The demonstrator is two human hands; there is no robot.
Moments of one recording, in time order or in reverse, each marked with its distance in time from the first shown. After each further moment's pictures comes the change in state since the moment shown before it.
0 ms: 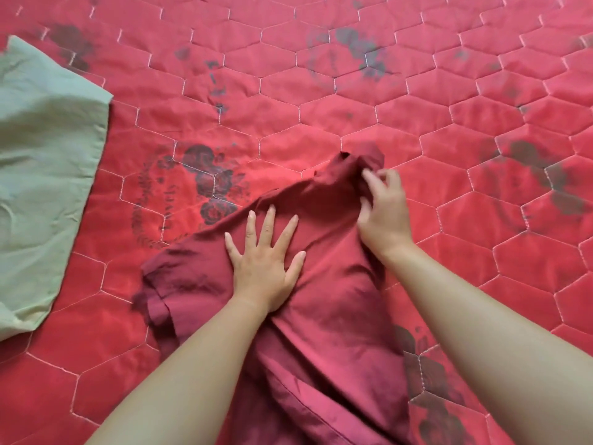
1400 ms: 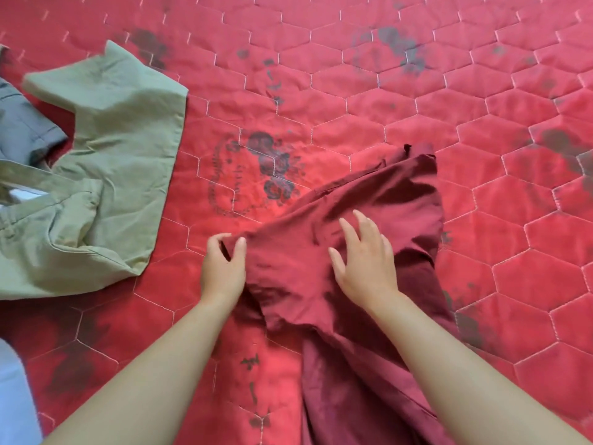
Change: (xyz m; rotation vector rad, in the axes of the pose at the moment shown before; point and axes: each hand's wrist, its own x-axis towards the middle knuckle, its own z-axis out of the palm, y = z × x) left_hand -0.088 -0.106 -0.073 -0.802 0.217 -0.600; right_hand -0.133 -0.081 0.034 -0.303 -0.323 -0.032
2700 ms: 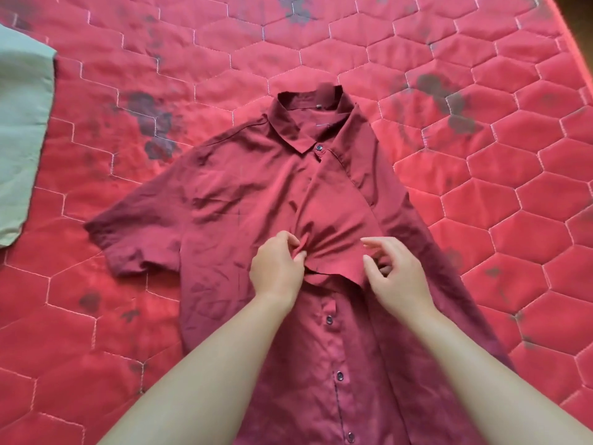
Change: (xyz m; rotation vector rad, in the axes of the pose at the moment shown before) left_hand -0.196 0.073 0.182 0.413 -0.275 0.173; right_hand -0.140 0.216 -0.068 0.493 0.151 0.134
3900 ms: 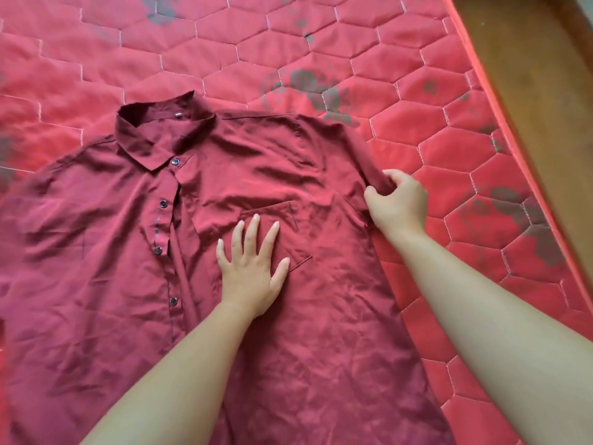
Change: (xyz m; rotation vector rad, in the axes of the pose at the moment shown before) left_hand -0.013 0.116 0.152 0.522 -0.050 0.422; right_hand 0.131 0.146 -0.169 -0.054 0.326 0.304
